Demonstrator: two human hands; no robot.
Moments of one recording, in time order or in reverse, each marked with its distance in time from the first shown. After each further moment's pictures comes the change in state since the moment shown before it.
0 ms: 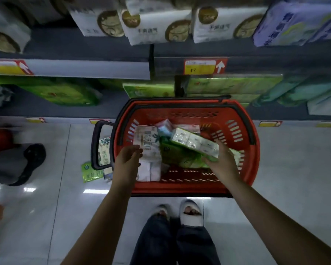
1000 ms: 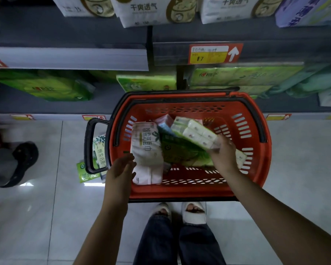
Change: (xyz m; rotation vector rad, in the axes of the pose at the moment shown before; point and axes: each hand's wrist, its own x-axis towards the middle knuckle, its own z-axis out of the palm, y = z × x) left_hand 0.010 -0.028 -0.011 -0.046 -0.001 -0.071; right_hand 0.051 0.028 0.039 -0.080 0.127 0.097
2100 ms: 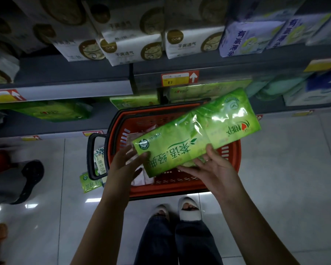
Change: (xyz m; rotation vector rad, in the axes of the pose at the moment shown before) left_hand -0.058 0.076 0.013 -0.124 -0.259 0.045; right_hand -0.107 -0.078 -0.115 1.631 -0.534 0.392
